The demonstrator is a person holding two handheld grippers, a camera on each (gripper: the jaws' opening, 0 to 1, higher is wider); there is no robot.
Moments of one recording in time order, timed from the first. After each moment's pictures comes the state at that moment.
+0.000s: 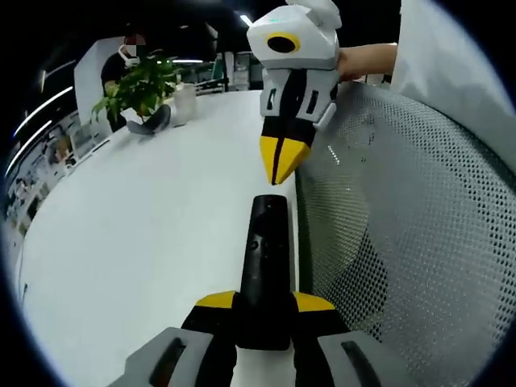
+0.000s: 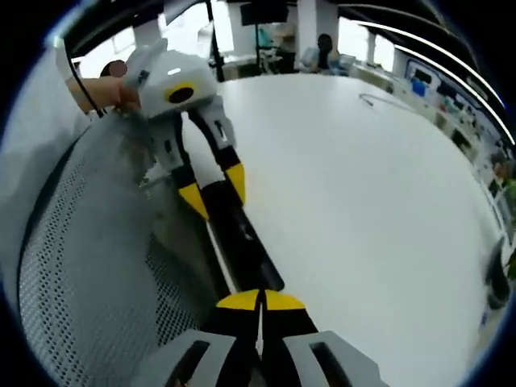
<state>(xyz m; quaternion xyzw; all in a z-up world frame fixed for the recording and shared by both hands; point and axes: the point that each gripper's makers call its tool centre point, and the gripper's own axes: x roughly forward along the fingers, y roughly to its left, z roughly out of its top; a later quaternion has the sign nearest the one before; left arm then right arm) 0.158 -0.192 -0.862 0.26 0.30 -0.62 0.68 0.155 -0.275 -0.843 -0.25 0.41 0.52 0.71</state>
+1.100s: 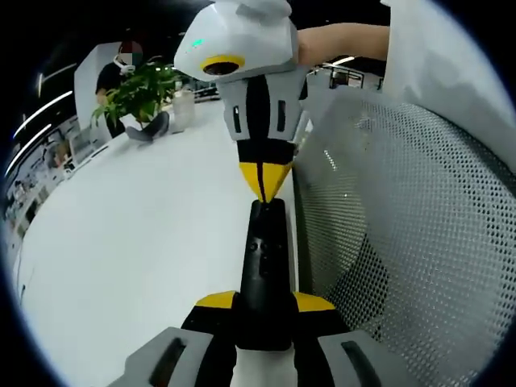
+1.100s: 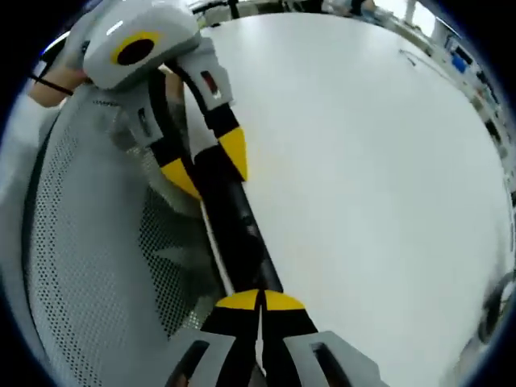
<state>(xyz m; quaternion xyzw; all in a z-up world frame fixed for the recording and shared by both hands) 0.154 -0.191 -0.862 0.24 0.28 -0.63 0.69 0.160 -0.271 -0.857 -0.29 0.54 0.50 0.62</state>
